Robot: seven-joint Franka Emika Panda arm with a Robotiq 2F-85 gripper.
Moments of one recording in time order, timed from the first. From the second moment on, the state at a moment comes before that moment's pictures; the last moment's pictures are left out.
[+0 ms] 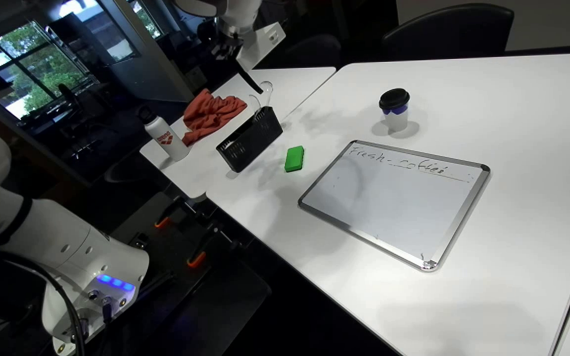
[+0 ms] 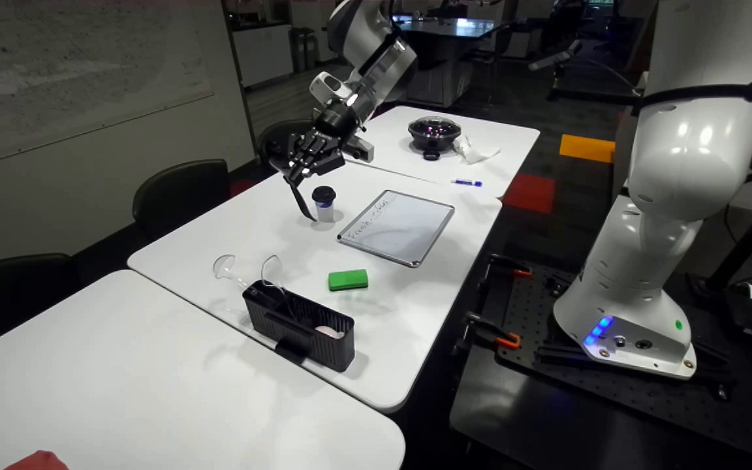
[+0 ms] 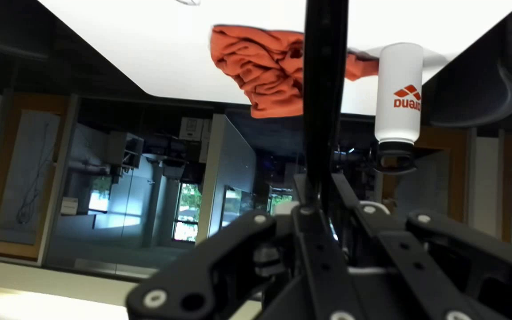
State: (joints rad) arm -0.28 0.26 0.11 -2.11 1.21 1.95 -2.45
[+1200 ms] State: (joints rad) arm -0.05 0.41 0.04 -2.13 1.46 1.84 -2.61
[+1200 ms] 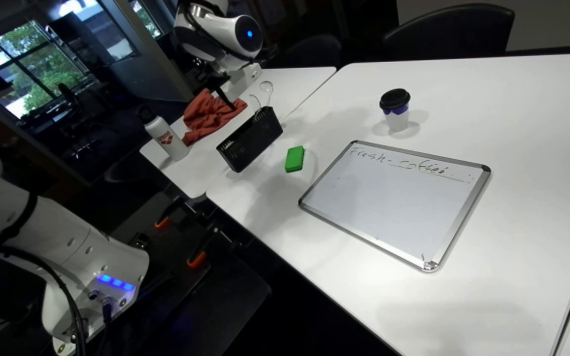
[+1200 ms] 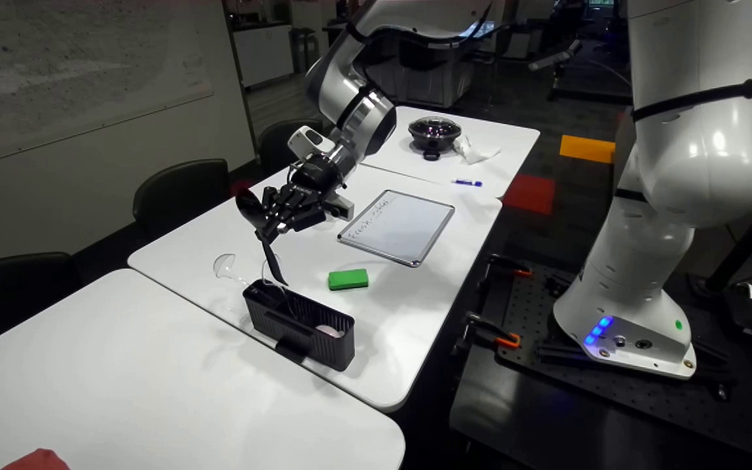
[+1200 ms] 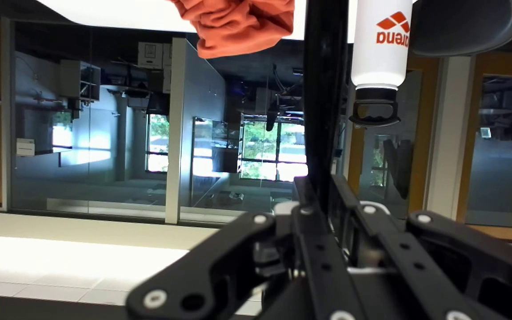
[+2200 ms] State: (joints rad) arm -0.03 0.55 0.03 -2.09 1.50 1.89 -2.61
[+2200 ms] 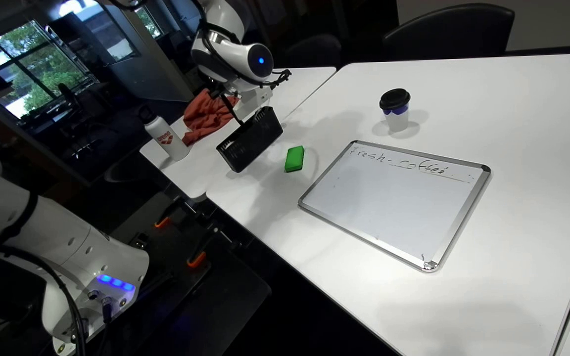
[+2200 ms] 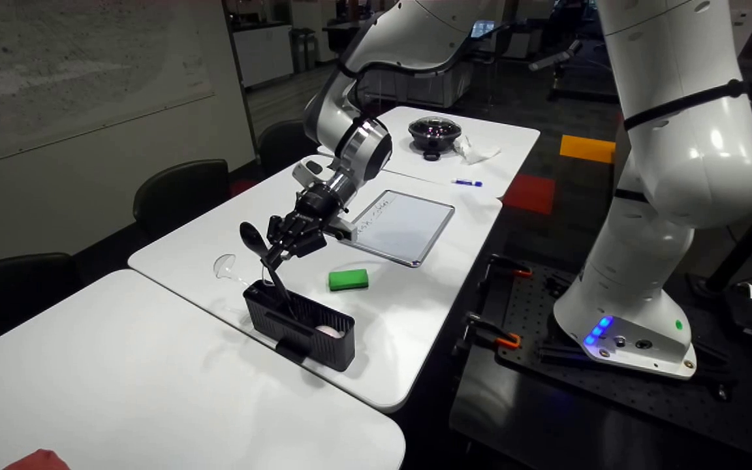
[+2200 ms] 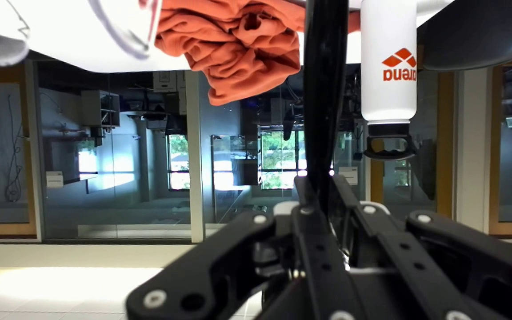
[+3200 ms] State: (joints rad) arm 0.00 0.68 0.03 -2.02 1.50 1.99 -2.61
